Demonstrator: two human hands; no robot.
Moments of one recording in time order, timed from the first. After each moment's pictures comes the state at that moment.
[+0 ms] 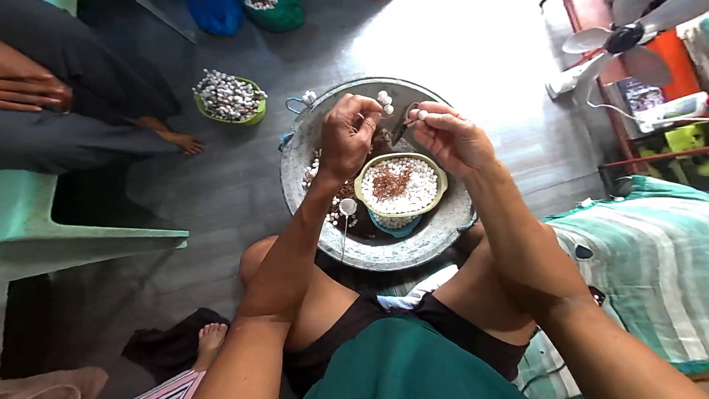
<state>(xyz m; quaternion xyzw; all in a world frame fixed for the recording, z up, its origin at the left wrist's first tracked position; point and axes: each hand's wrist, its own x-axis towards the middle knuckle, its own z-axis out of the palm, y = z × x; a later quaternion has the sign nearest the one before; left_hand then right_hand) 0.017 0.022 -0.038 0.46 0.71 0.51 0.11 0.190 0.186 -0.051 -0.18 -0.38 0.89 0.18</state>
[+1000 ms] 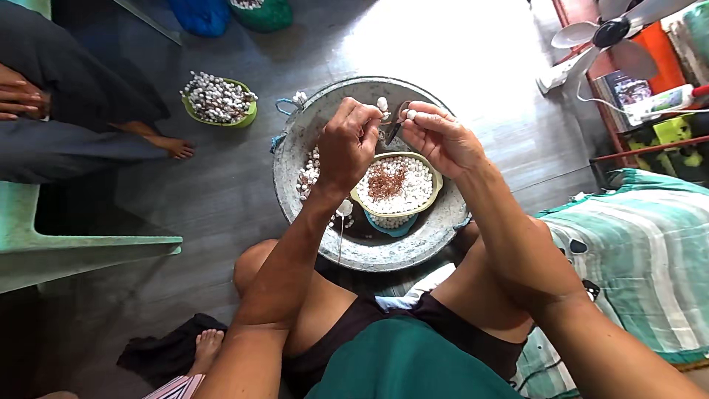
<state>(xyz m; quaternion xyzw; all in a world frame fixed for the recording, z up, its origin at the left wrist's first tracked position) 0.034 0.027 -0.044 0.50 0.75 0.44 -0.01 0.188 0.182 -0.055 -0.17 -0.32 0.92 0.18</state>
